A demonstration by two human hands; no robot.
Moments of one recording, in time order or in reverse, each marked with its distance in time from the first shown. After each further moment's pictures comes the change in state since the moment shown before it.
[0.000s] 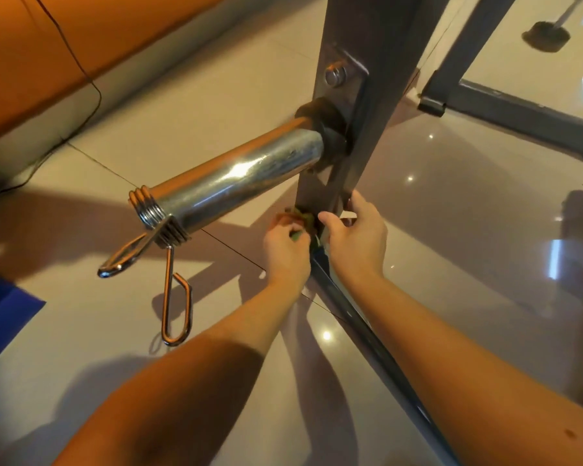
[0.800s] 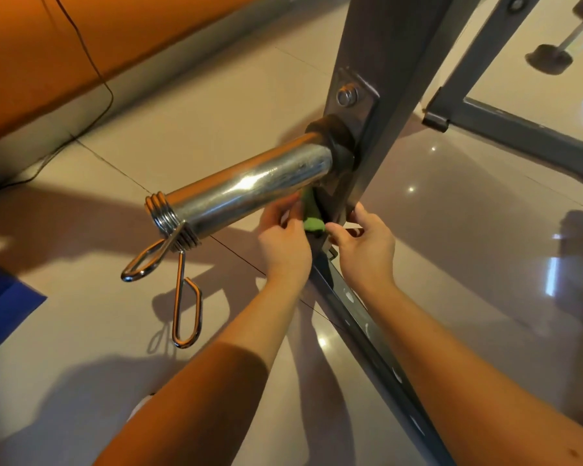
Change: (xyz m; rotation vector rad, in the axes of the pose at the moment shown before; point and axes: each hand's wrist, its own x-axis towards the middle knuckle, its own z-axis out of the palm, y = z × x) left_hand -0.004 0.030 -0.005 -0.432 0.159 -0.054; right_hand 0.003 0.003 -0.016 0.007 -0.134 -0.050
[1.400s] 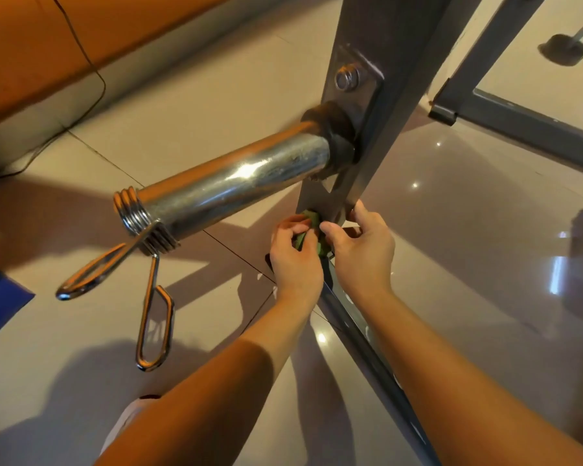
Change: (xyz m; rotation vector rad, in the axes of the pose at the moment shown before) left_hand -0.007 -0.047 0.011 0.175 -0.011 -0.041; right_hand 0.002 0.012 0.011 -0.036 0.059 -0.028
